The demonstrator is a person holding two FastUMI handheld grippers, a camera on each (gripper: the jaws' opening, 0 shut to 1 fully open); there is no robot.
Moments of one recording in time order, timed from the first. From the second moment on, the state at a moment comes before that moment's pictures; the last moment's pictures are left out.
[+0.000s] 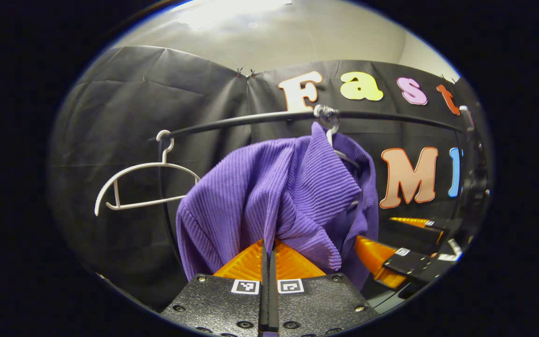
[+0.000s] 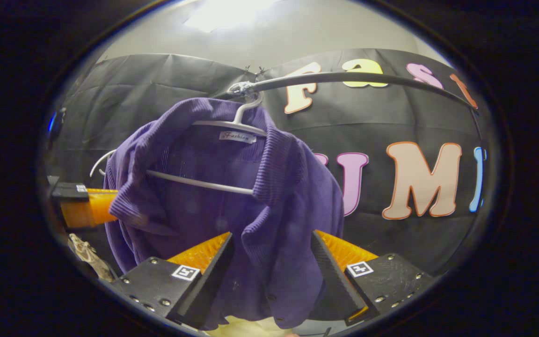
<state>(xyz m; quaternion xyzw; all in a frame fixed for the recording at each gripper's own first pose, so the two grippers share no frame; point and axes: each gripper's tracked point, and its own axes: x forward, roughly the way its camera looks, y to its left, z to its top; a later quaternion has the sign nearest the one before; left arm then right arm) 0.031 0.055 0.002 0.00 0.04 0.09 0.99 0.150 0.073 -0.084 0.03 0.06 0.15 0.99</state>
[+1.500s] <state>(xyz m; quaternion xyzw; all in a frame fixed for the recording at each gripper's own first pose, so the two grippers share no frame) -0.005 0.133 0.102 0.04 -0.05 0.20 0.98 0.222 0.023 -0.133 -0.01 0.11 0.02 0.99</state>
